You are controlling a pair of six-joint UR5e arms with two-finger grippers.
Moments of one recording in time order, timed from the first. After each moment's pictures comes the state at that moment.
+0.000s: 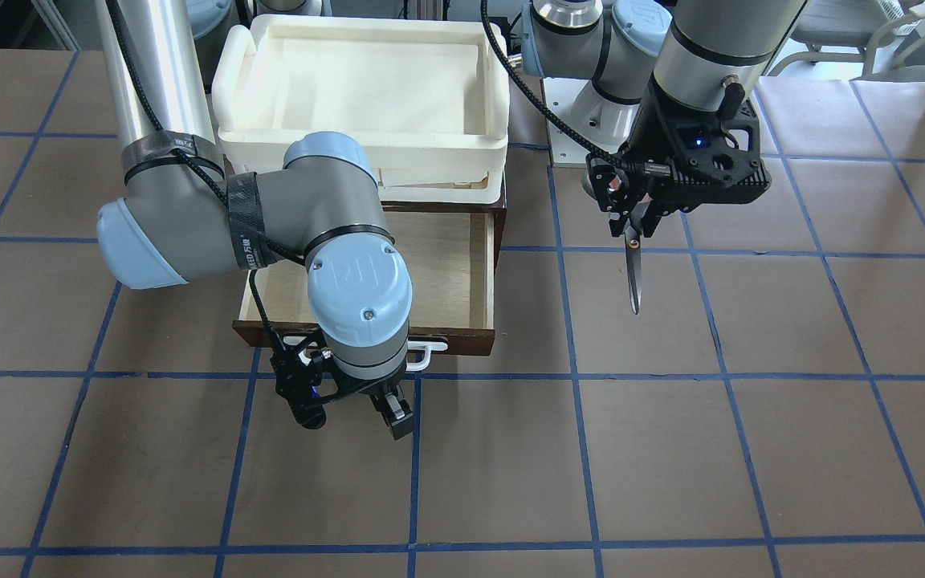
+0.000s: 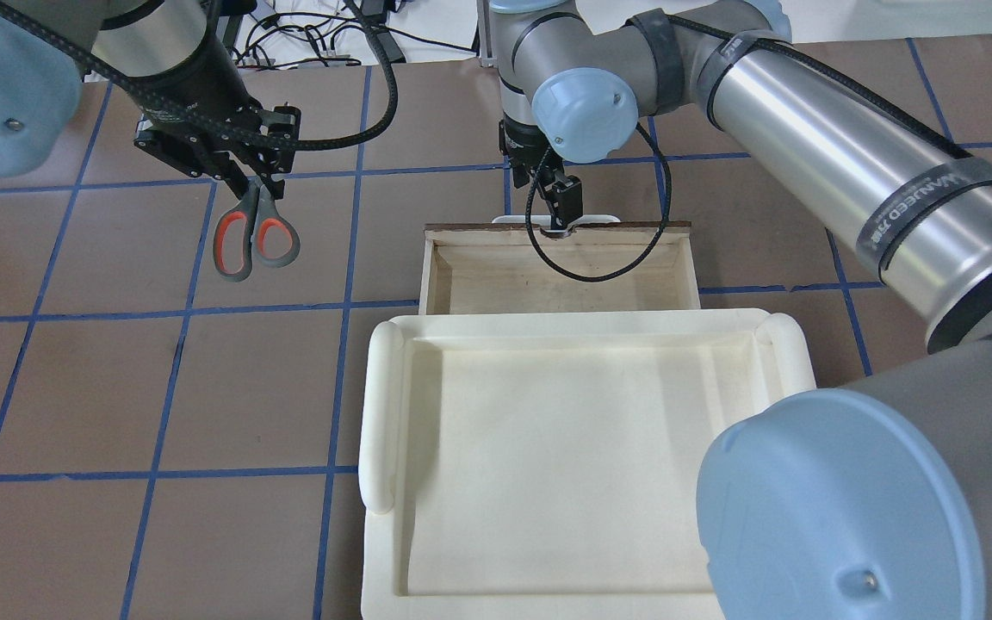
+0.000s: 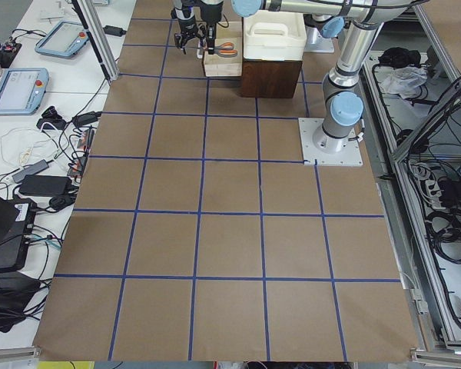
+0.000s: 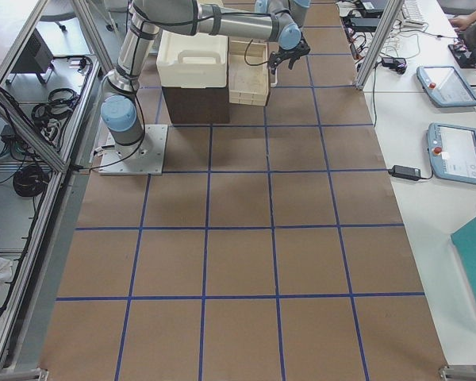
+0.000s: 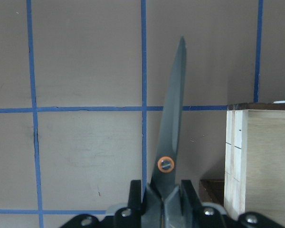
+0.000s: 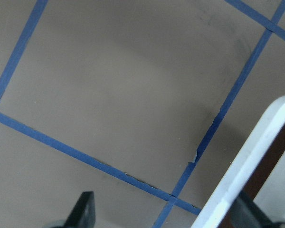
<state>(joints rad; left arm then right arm) -1.62 -1.61 -1.50 -1.55 1.59 -0.05 1.86 -0.98 1.27 -1.78 -1.58 1.35</state>
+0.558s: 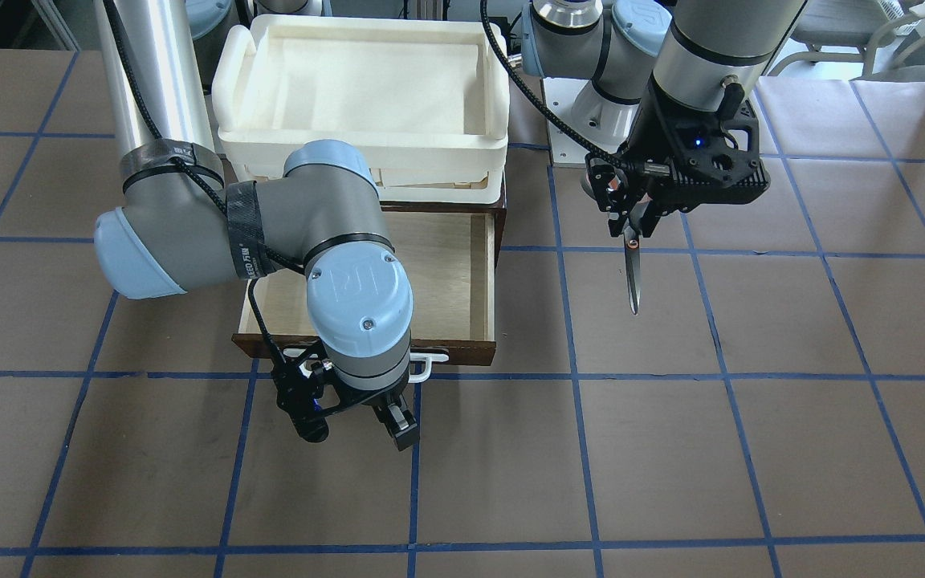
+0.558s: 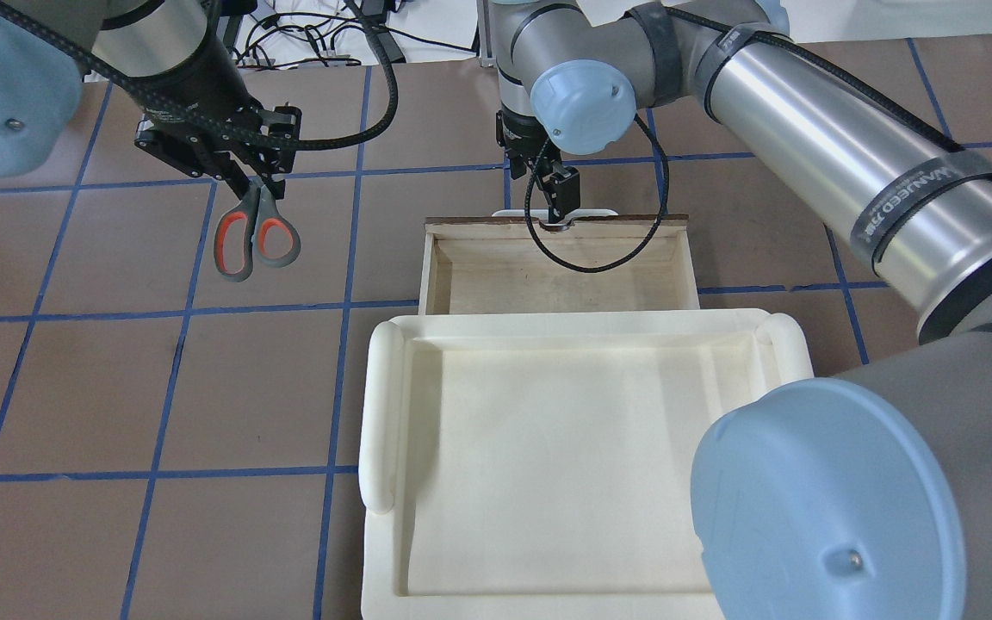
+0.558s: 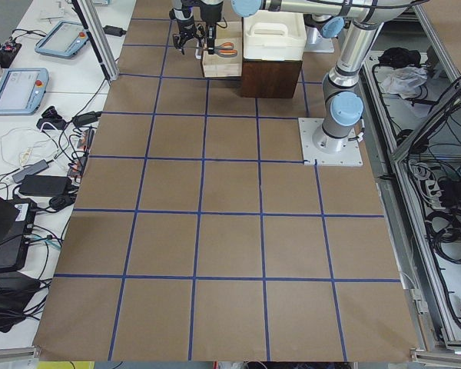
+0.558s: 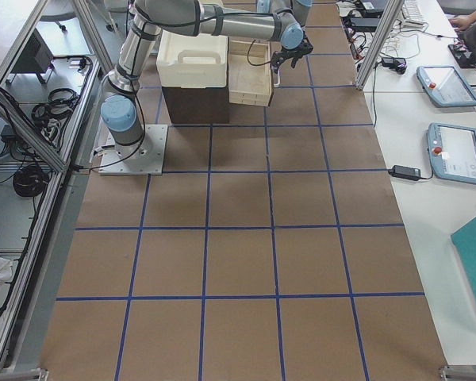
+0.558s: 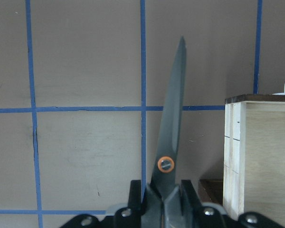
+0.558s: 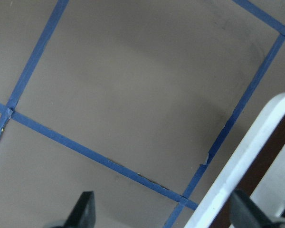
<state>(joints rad) -1.62 -1.61 -1.50 -1.55 1.58 -0.05 1.86 -0.96 1.24 -1.78 -1.57 1.34</state>
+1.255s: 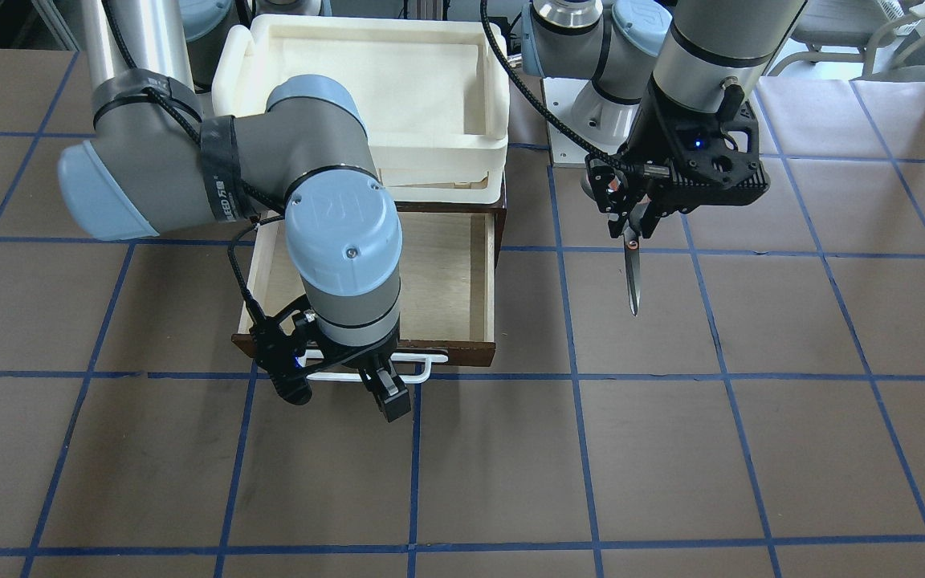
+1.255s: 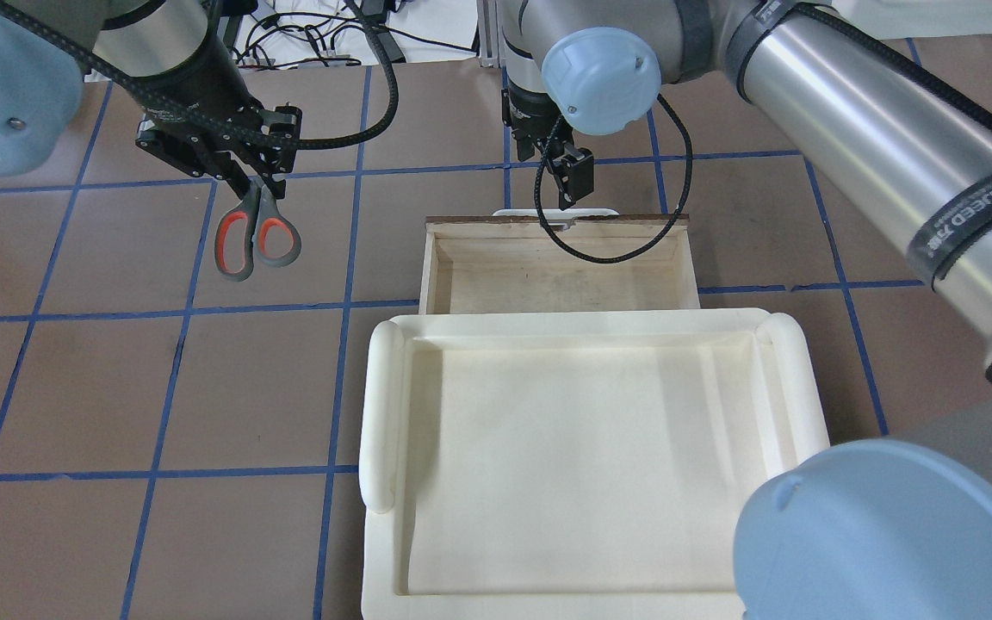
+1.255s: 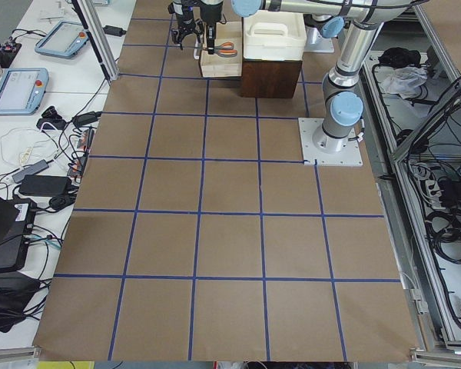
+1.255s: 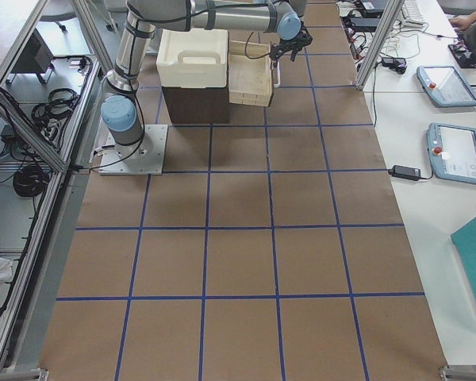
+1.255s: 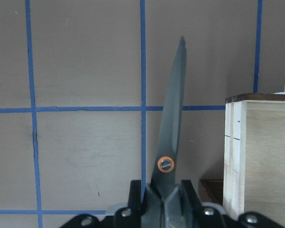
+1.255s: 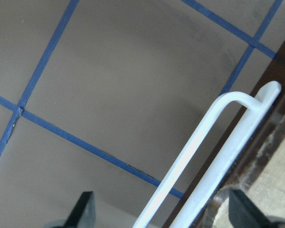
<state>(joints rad) -1.62 -1.62 -1.50 -1.55 1.58 -0.05 1.86 -1.08 1.25 -1.72 -1.60 1.31</state>
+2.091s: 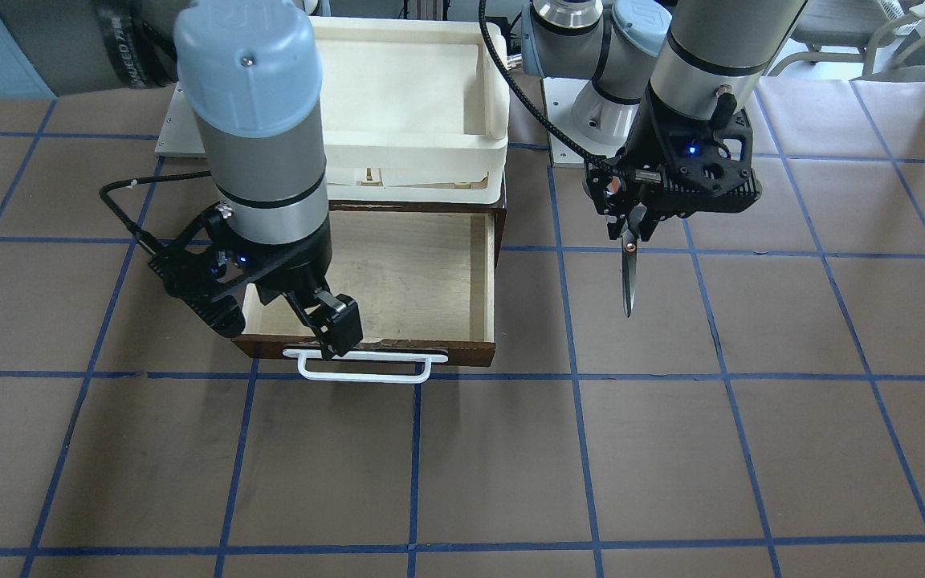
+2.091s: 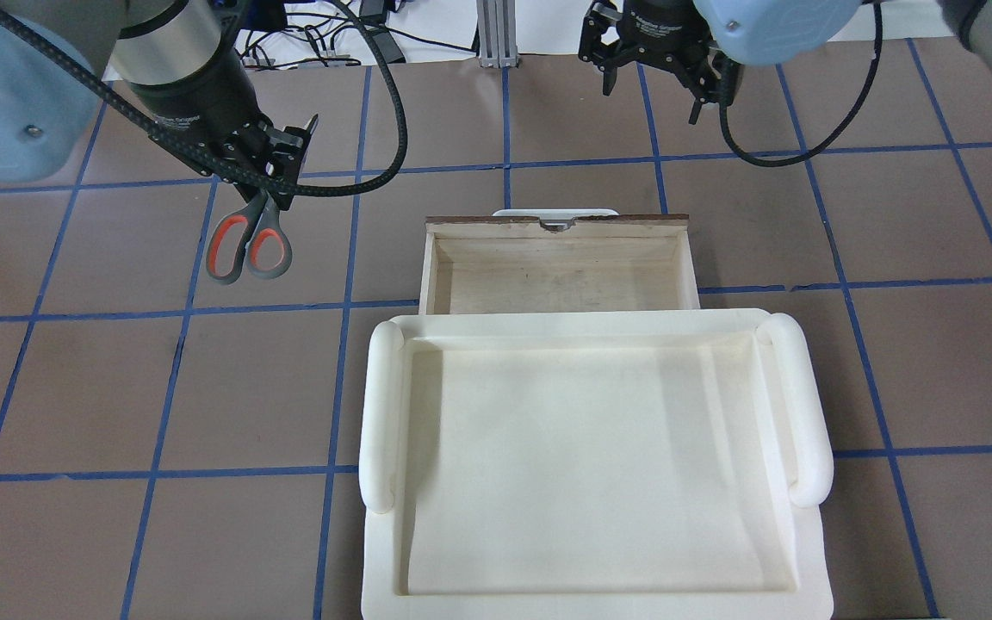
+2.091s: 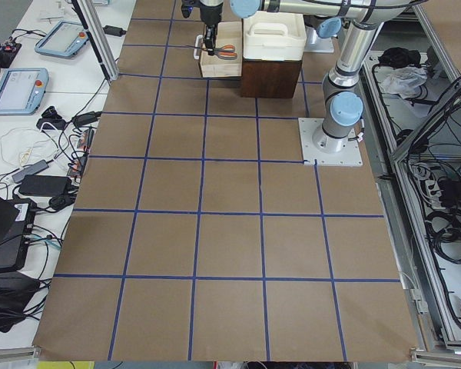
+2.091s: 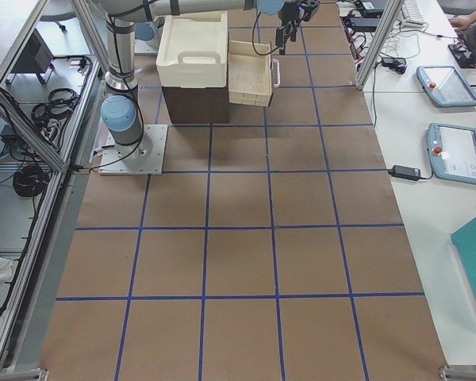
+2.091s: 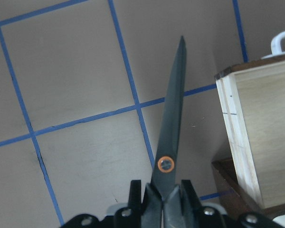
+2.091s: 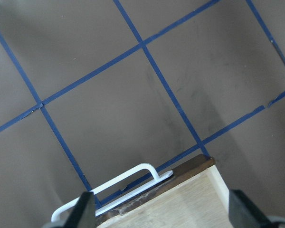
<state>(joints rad) -1.64 -1.62 -1.51 -1.55 1.59 0.23 1.72 -1.31 1.30 -1.69 -1.67 0.58</state>
